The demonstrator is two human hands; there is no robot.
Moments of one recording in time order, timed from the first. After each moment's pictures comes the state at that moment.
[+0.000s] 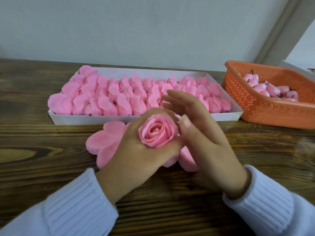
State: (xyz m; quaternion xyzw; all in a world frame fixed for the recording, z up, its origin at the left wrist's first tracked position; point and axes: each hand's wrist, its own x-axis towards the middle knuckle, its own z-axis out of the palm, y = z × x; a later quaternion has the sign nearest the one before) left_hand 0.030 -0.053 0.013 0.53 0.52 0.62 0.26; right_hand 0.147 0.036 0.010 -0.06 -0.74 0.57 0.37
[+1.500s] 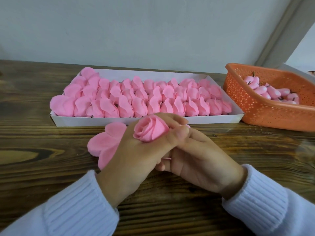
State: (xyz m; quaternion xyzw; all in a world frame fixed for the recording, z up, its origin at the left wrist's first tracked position) left_hand 0.033 -0.048 0.009 0.44 0.44 0.68 0.39; right_hand 0.140 0.030 0.007 -0.07 -0.52 0.84 0.15
